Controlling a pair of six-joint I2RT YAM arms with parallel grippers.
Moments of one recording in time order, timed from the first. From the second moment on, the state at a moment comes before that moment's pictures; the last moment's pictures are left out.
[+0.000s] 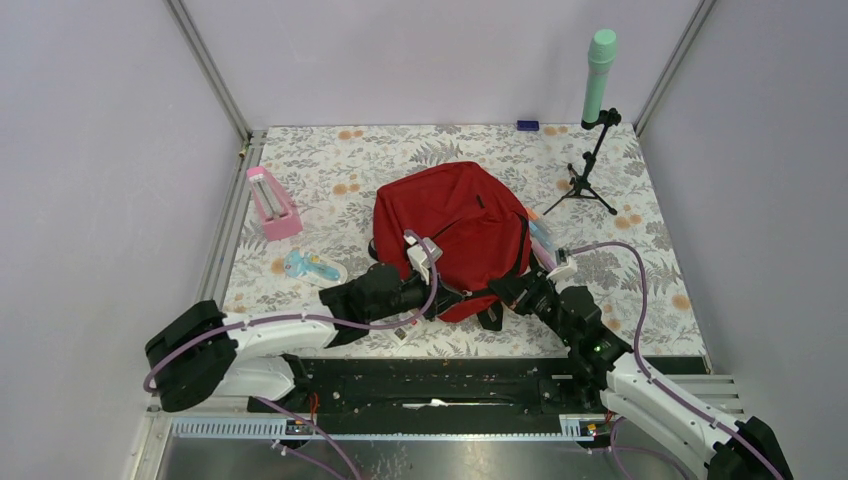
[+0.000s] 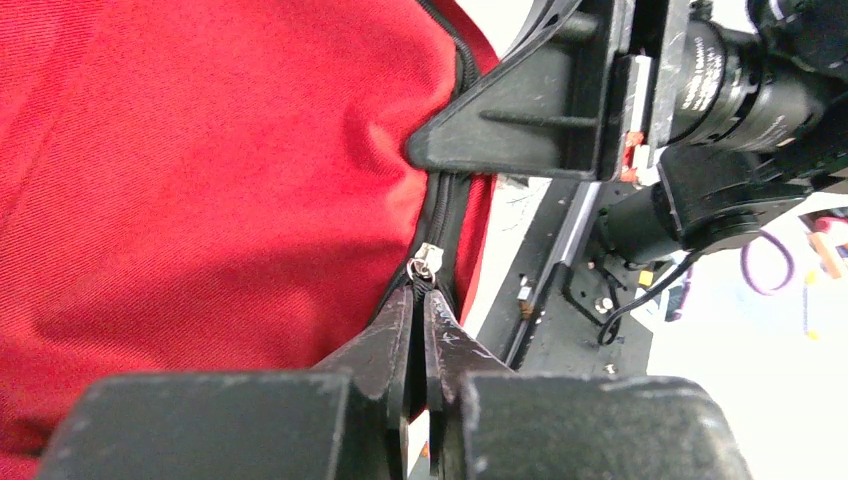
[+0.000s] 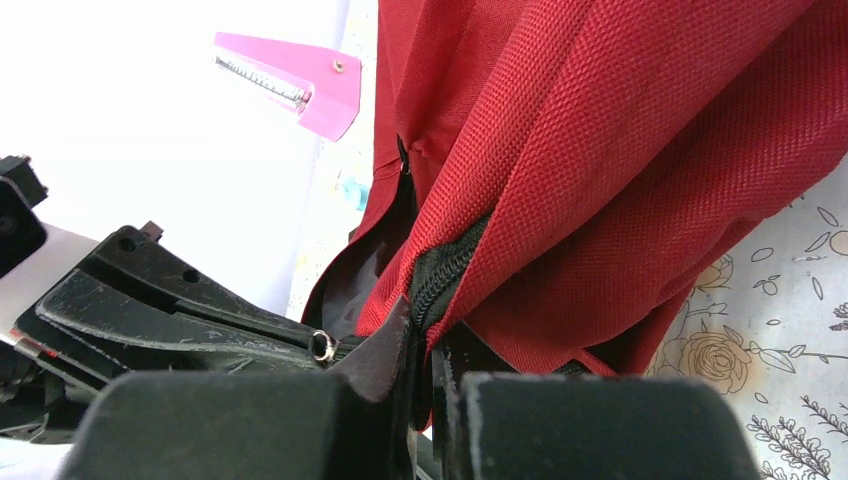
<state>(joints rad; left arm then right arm) -1.00 1.27 0.49 0.55 0.18 -0.47 0.63 0.56 0.09 0.28 -0.01 1.01</state>
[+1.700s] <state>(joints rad) -0.84 1.01 0.45 0.17 -0.12 -0.31 0.63 0.60 0.57 -0.28 -0.09 0.34</state>
